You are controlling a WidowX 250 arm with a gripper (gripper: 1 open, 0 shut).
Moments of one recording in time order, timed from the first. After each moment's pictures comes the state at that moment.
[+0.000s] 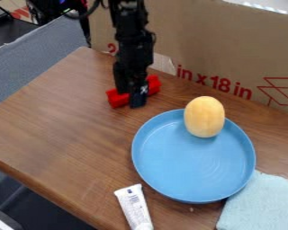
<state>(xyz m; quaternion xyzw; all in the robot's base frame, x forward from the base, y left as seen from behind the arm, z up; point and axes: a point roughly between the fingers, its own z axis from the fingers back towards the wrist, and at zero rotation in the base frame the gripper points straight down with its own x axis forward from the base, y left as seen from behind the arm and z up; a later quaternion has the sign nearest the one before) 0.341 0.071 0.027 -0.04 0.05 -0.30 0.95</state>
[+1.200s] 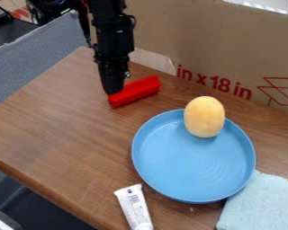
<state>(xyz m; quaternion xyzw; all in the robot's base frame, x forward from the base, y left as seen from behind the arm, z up) 0.309 0.100 0.076 -0.07 0.05 -0.21 0.97</state>
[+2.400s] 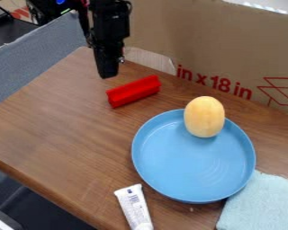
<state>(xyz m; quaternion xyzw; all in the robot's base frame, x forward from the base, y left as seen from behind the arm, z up) 0.331 0.117 0.079 -0.04 0.05 -0.24 0.97</state>
